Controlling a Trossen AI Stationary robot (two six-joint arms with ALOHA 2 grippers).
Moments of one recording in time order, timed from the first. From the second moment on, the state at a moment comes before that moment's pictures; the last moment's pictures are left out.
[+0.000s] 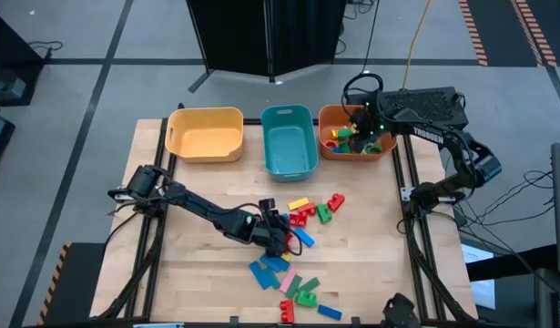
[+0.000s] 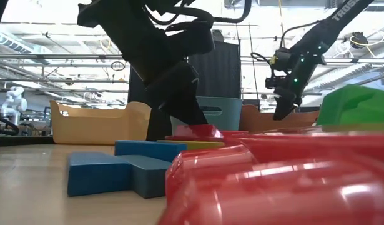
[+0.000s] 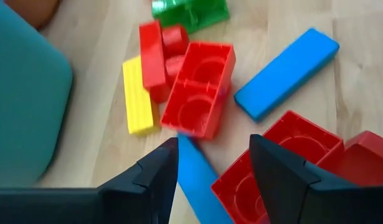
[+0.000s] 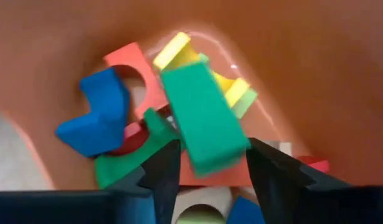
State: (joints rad) left arm -0.31 1.95 1.20 -0.23 -0.48 -0.20; right arm -0.98 1.43 0.87 -0.46 -0.14 -0.35
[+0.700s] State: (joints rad) left arm -0.38 1.78 1.22 -0.55 -0.54 -0.31; right arm -0.85 1.17 0.87 -0.59 -0.13 -0.13
